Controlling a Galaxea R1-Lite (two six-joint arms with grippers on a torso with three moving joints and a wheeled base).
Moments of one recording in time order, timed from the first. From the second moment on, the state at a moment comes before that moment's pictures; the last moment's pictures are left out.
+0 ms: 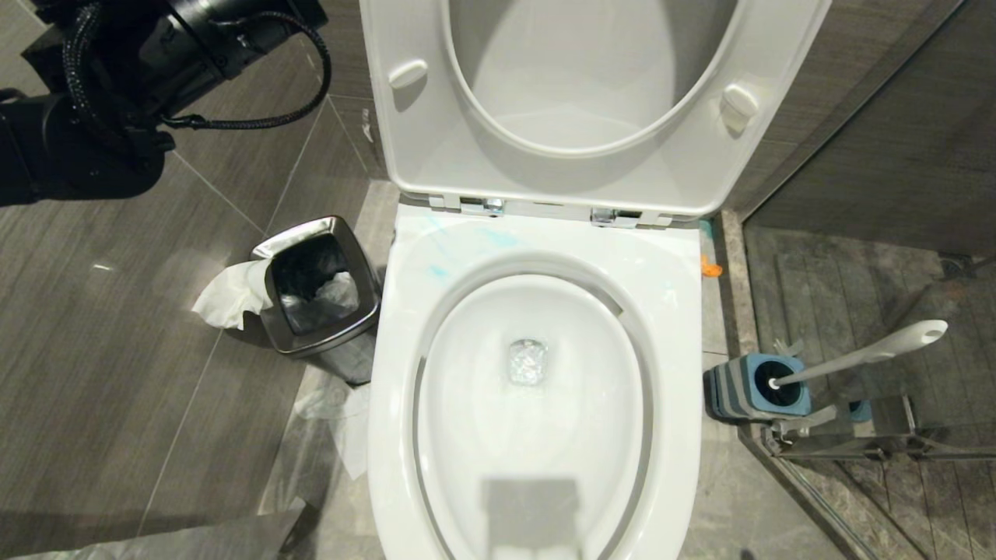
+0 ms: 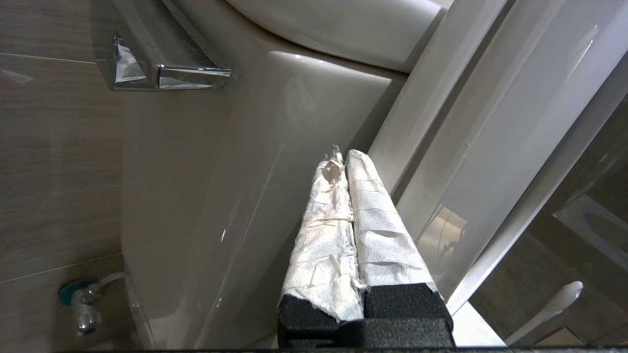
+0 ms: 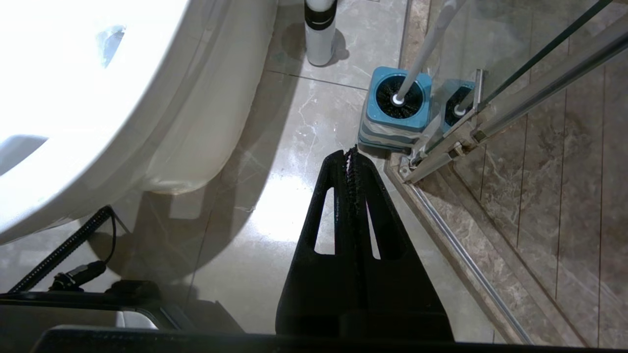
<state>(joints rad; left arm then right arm) -0.29 1.88 -1.82 -0.68 -0.64 -0.22 0.00 0.00 0.00 0.00 0.01 0.02</state>
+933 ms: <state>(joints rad) -0.29 1.86 -1.77 -0.71 -0.61 -0.21 0.00 0.00 0.00 0.00 0.01 0.02</state>
